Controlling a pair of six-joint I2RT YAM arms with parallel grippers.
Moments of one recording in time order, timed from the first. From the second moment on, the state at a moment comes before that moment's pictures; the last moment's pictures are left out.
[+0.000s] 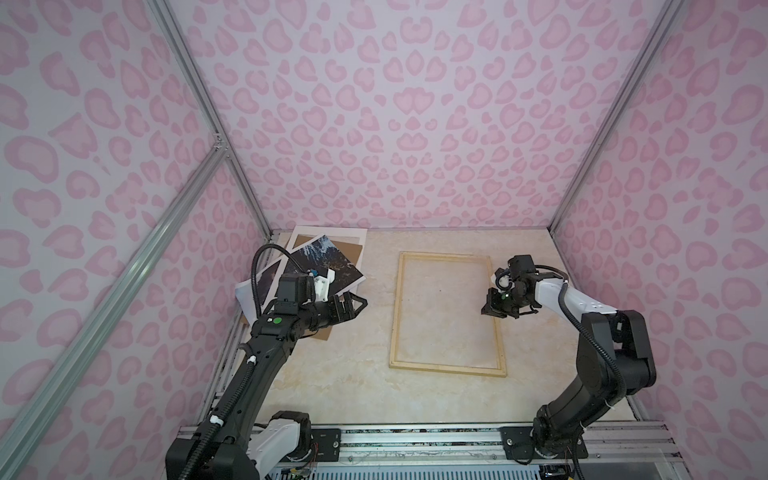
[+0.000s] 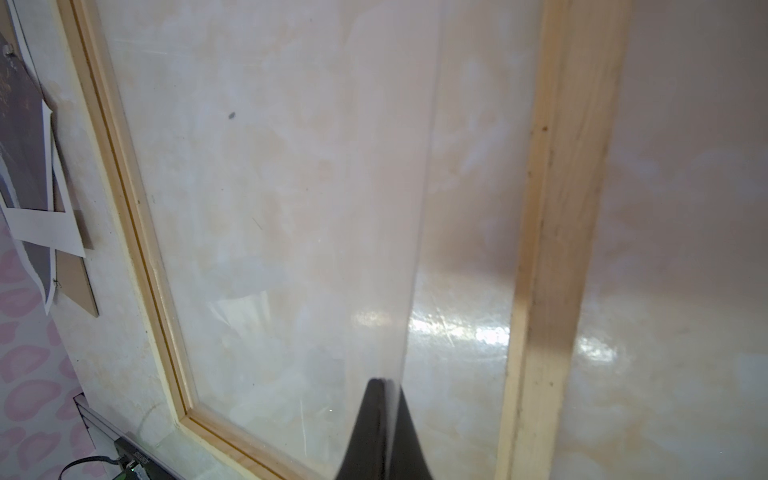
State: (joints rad) left arm -0.11 1.07 0.83 -0.53 0.63 -0.43; right arm 0.07 1.68 1.09 -0.69 -0.42 0.30
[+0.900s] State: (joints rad) left arm -0.11 1.07 0.84 -0.53 0.63 -0.44; right arm 0.31 1.43 1.33 -0.67 -0.48 0.54
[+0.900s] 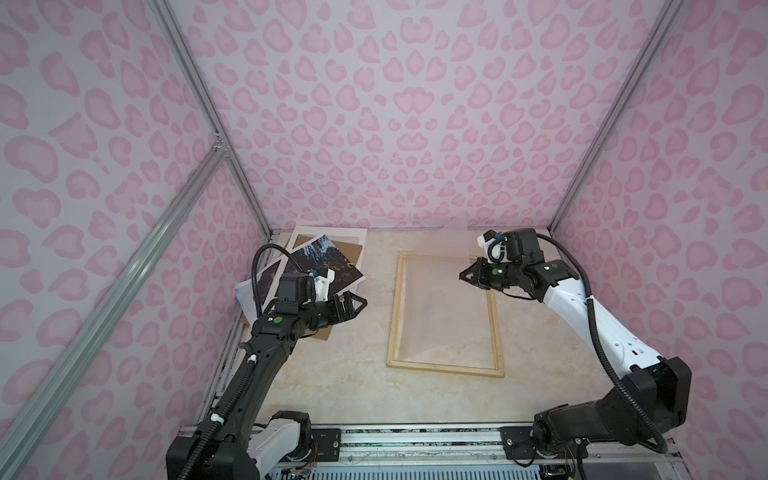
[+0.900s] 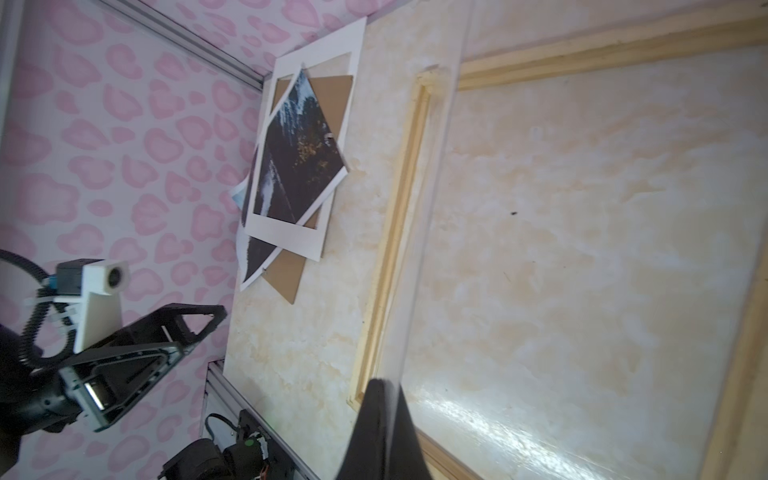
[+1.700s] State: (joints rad) left arm -0.16 0.86 0.86 -0.52 0.42 -0.40; right arm 0.41 1.59 1.26 -0.42 -0.46 0.76
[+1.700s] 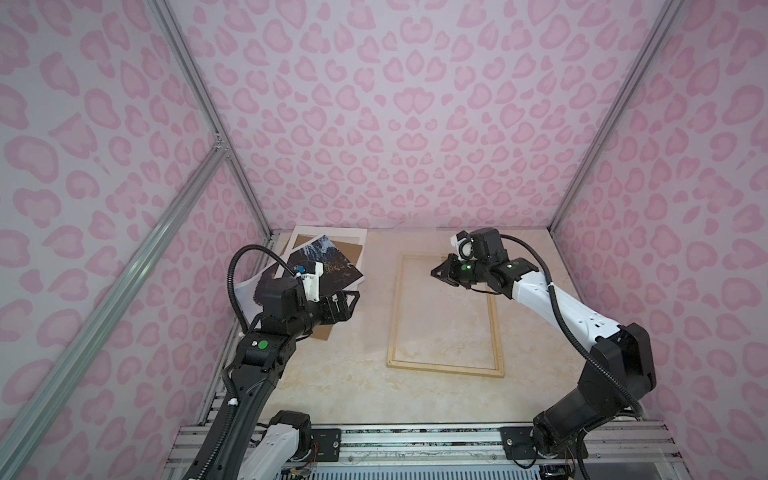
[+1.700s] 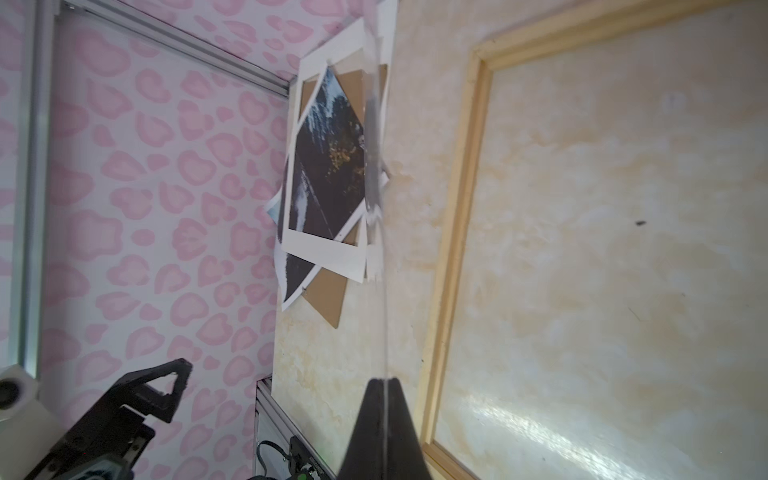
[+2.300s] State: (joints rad) left arm -0.16 0.89 0.85 -0.52 0.43 -0.40; right arm 0.17 1.58 0.91 -0.26 -0.48 0.68
